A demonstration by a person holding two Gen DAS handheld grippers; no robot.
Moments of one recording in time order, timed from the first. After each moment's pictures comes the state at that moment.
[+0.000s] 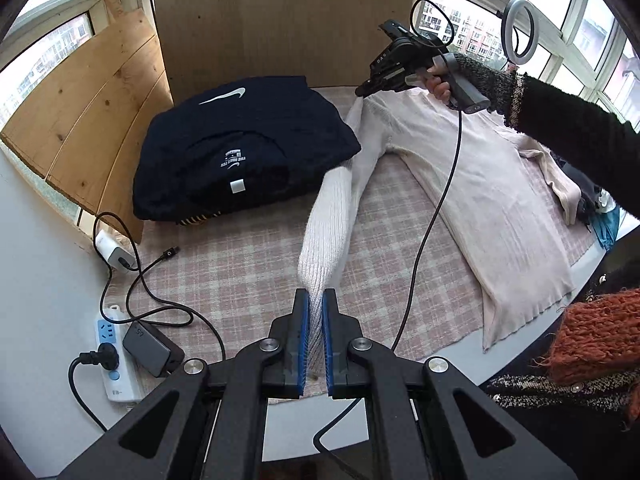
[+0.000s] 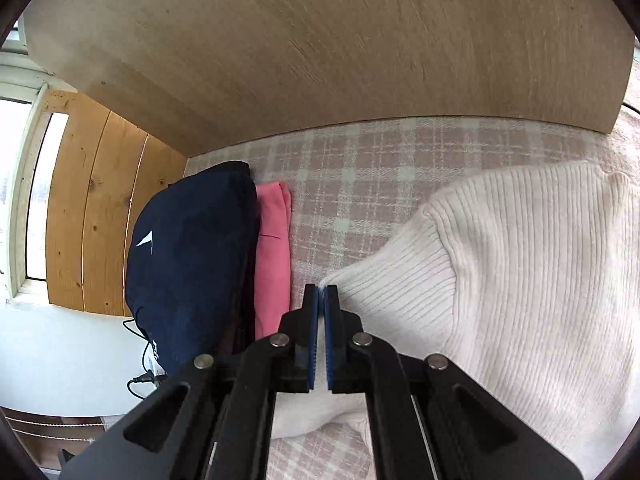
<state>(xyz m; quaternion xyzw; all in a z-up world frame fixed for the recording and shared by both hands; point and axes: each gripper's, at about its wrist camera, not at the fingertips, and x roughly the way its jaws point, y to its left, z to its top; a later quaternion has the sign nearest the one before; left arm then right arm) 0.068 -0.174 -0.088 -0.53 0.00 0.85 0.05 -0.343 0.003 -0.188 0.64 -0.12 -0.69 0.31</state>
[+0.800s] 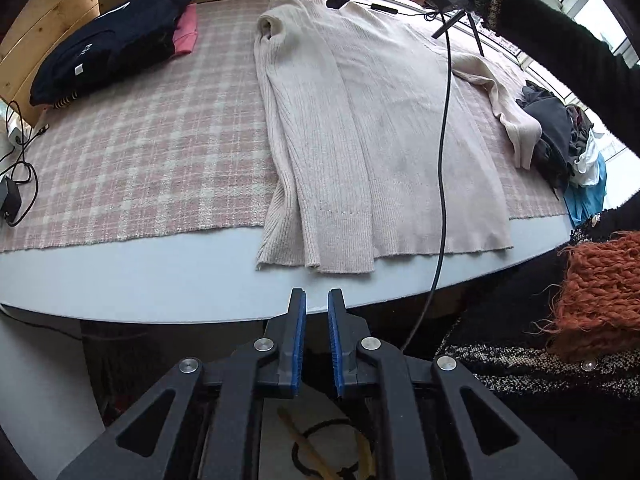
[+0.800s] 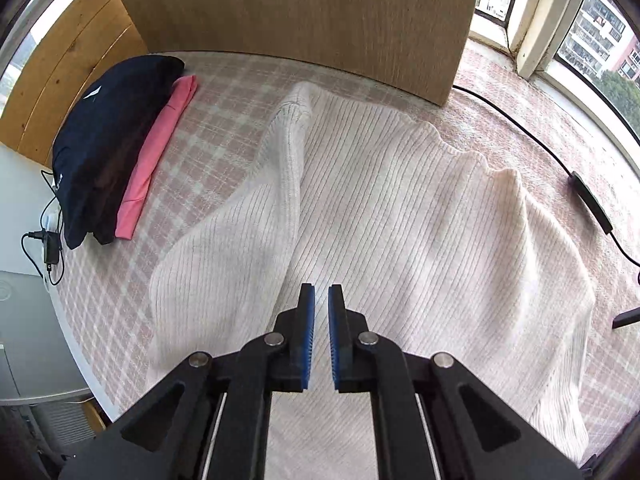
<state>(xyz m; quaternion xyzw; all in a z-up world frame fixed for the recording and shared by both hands) 0.144 0.057 -0.167 -0.60 -0.07 0.80 0.02 -0.294 0.143 -0.168 0.61 0.15 -0.70 0.33</state>
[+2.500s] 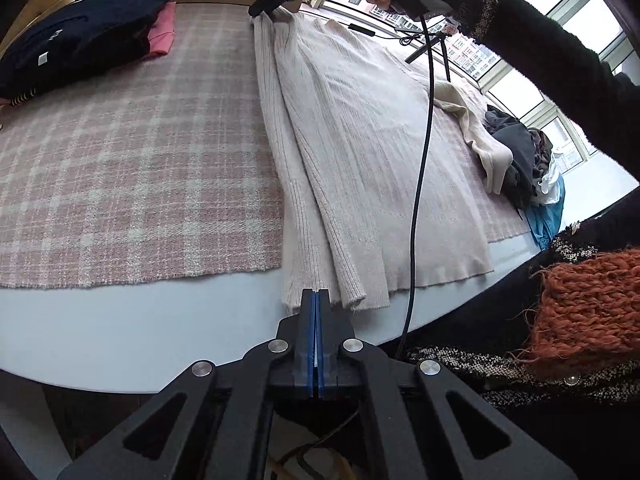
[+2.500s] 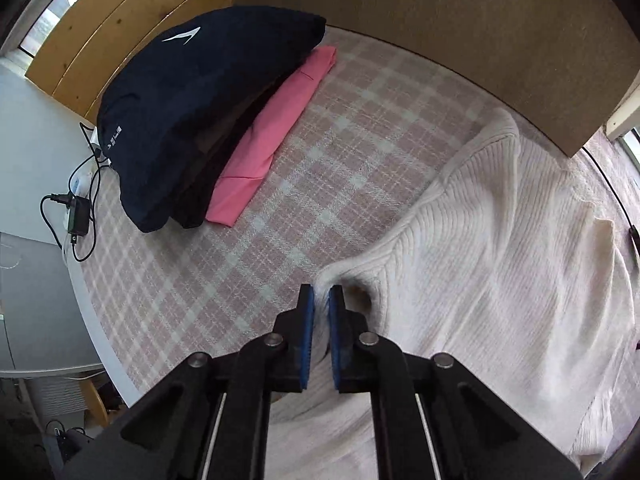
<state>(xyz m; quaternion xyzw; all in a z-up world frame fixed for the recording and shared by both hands) 0.133 0.017 -0.192 -0.56 -0.15 0.81 0.12 -0.214 0.054 -0.159 0.62 0.16 -0.67 0.37</state>
